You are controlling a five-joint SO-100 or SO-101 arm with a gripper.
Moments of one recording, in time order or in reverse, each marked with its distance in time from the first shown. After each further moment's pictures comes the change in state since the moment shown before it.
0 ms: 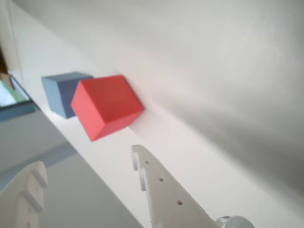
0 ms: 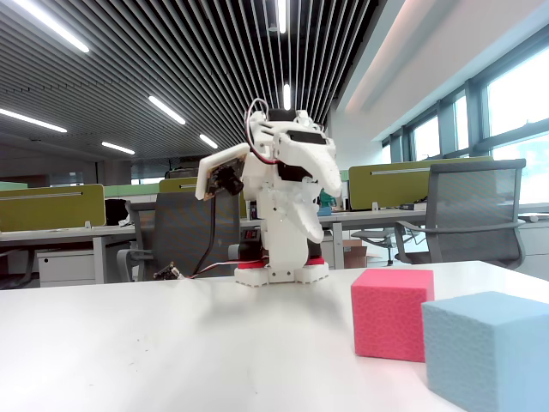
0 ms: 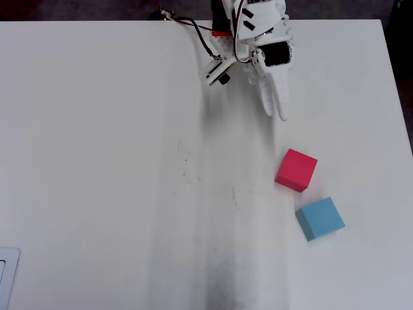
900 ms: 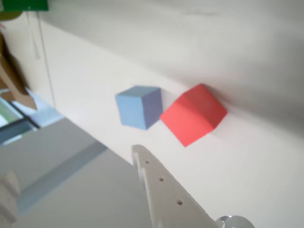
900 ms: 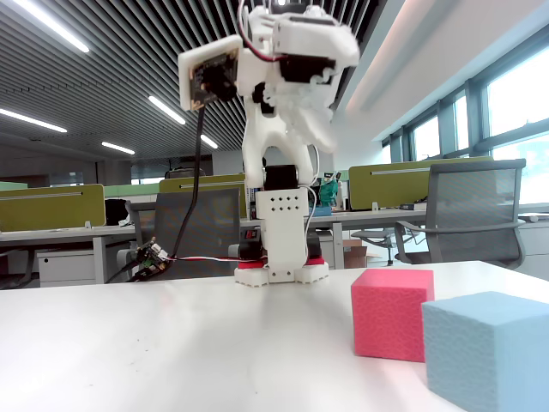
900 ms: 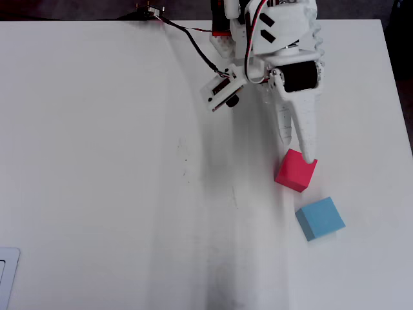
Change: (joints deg) arm 1.3 -65.1 -57.0 -1.8 3.7
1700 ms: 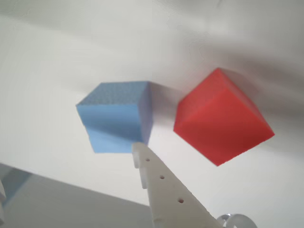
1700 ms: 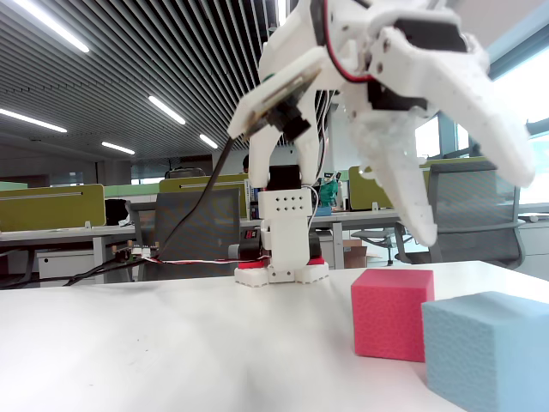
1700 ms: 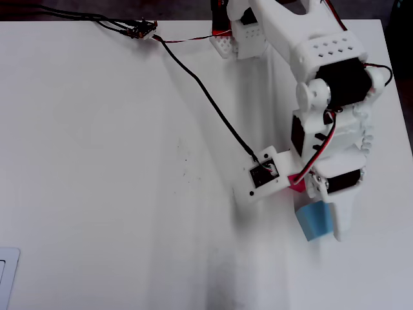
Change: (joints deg) arm -4.6 -58.2 -62.3 28.4 1.8
